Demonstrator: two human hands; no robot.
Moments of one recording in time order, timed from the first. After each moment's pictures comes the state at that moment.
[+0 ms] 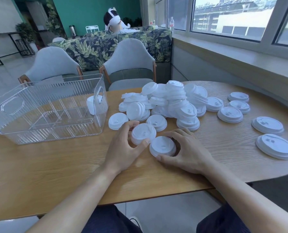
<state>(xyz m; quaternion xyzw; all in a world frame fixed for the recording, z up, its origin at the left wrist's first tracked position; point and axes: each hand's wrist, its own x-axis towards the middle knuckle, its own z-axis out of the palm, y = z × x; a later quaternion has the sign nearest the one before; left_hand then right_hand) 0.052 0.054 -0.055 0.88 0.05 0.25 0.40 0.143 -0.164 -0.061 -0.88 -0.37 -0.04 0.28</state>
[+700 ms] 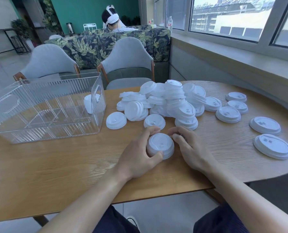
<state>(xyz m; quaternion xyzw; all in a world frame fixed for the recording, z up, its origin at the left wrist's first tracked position) 0.056 0.019 -0.057 0.91 -0.03 0.15 0.39 0.149 -0.169 -0.064 -0.83 -0.30 -0.03 0.46</state>
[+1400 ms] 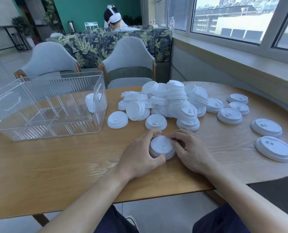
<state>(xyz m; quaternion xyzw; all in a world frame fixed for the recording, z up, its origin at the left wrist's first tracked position) 0.055 0.018 -0.057 0.94 0.00 0.14 0.32 0.149 -0.167 -0.069 -0.85 -0.36 -0.06 0.38</state>
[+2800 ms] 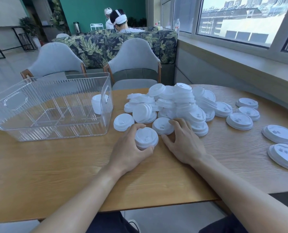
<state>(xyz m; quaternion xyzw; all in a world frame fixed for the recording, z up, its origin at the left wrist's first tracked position) 0.062 0.071 -0.064 0.90 0.09 0.20 0.37 0.174 -0.114 -0.067 -0.91 -0.30 -0.13 0.26</state>
